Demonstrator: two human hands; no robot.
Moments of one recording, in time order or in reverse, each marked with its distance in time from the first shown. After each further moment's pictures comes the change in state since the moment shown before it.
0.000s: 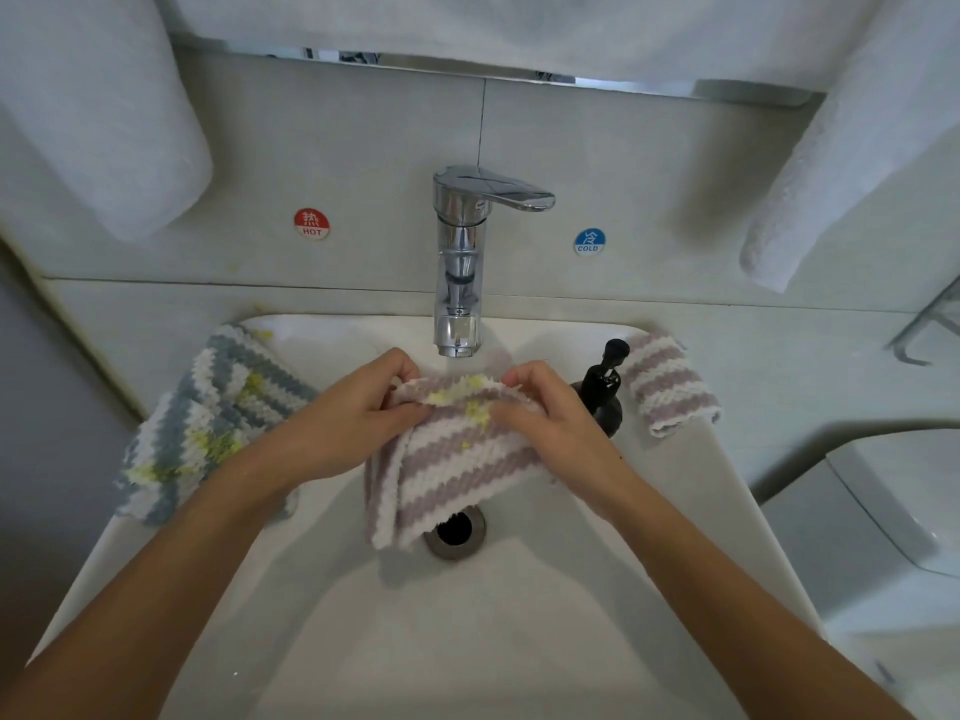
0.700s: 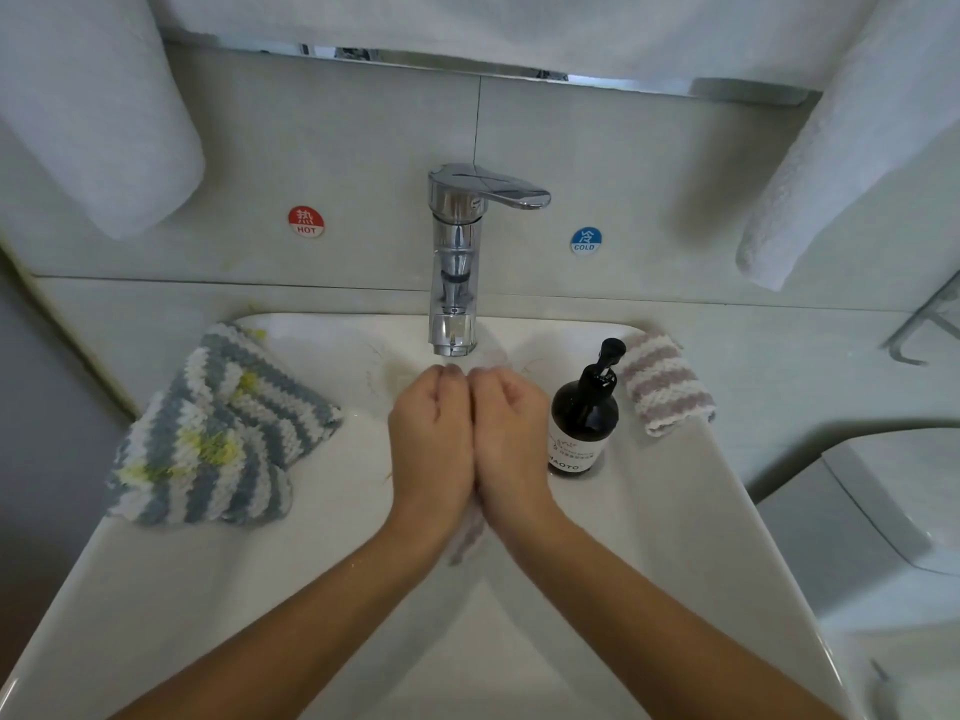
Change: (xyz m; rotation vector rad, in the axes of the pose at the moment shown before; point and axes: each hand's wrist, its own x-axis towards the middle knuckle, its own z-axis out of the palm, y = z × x) left_hand -0.003 0.060 0.088 -0.558 0.726 -0.009; right_hand 0.005 -0.013 0.062 0.346 0.470 -0.047
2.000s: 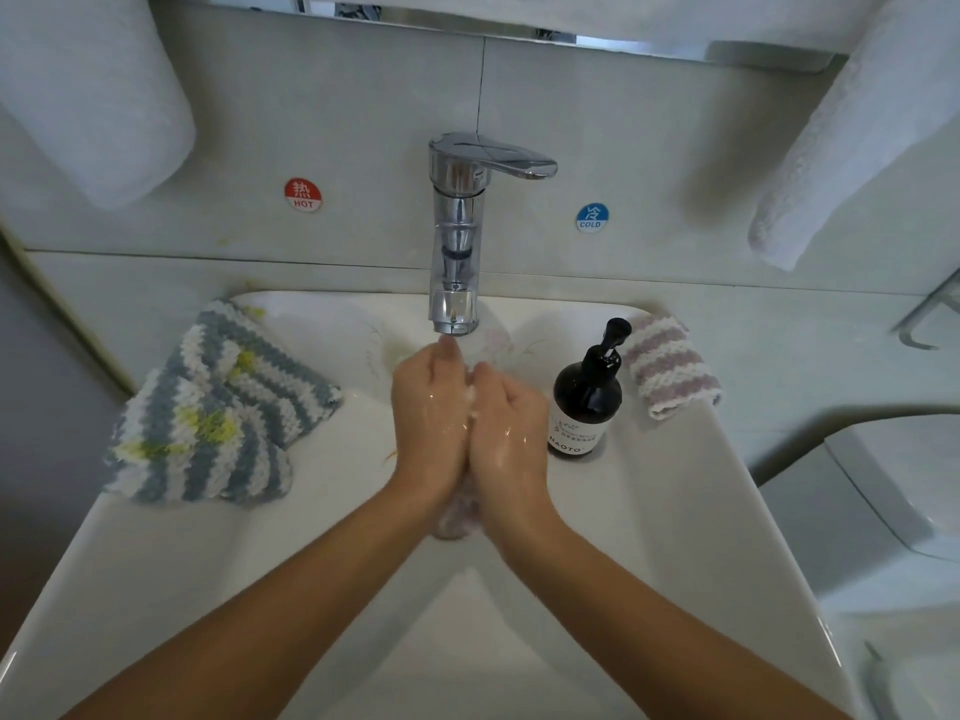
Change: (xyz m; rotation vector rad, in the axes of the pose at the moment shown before) left_hand 0.008 -0.002 0.005 -0.058 0.021 -0.092; right_hand -0.005 0.013 0.000 -0.030 0.003 0.061
